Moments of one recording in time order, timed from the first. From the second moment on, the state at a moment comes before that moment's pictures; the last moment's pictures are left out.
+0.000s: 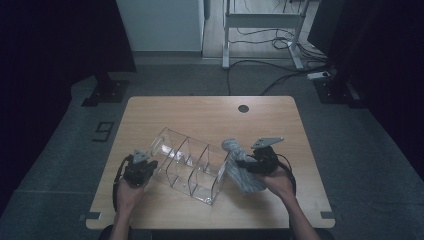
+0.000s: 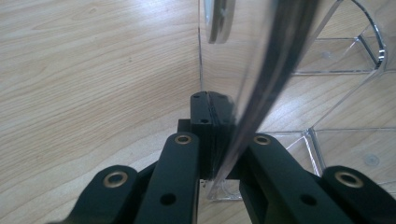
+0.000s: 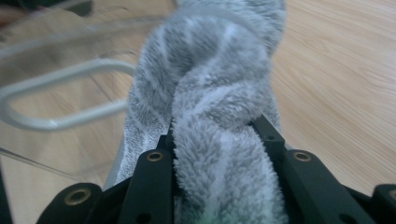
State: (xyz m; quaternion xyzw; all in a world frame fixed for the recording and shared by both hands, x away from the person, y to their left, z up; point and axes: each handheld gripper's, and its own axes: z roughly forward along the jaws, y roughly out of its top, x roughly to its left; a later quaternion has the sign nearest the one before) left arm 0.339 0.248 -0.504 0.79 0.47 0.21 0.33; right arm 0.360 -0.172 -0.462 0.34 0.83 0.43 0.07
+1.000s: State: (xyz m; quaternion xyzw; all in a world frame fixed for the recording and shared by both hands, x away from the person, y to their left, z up) left arm 0.341 0.239 -0.504 0.79 0.48 0.24 0.30; right arm 0.324 -0.141 -0.442 0.26 0.86 0.44 0.09
